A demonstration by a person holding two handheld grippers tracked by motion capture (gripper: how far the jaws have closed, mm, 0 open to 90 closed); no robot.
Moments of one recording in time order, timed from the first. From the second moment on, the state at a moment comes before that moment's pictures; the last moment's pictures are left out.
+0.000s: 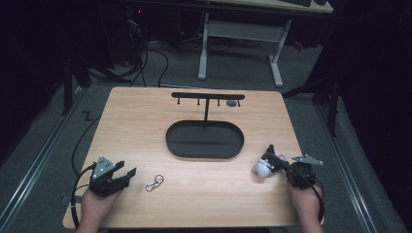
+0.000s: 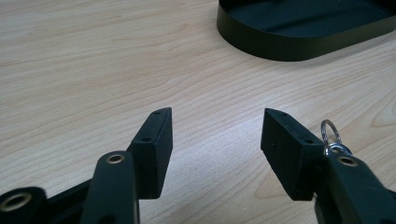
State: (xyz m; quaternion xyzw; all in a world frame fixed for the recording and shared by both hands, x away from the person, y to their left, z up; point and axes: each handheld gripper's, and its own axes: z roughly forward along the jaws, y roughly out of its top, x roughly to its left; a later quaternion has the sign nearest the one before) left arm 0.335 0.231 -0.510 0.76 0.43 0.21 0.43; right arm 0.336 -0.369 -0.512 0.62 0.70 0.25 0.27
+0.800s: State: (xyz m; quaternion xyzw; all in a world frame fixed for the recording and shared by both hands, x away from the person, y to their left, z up) left arm 0.339 0.221 -0.513 0.79 0.41 0.19 0.43; right arm 0.343 -0.344 -0.502 0.57 0.76 0.21 0.24
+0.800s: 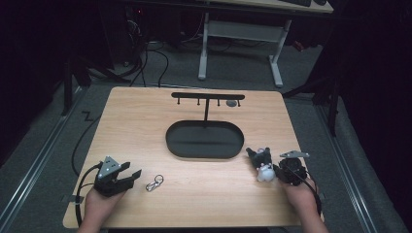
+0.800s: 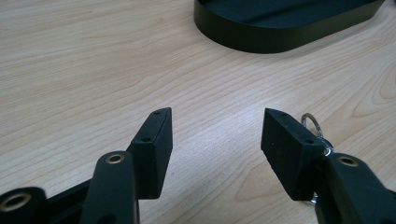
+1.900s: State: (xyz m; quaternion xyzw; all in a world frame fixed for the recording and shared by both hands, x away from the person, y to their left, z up) left arm 0.337 0.215 -0.510 0.80 0.38 0.18 0.44; right arm 0.327 -0.323 -0.482 0.56 0.82 0.07 0.10
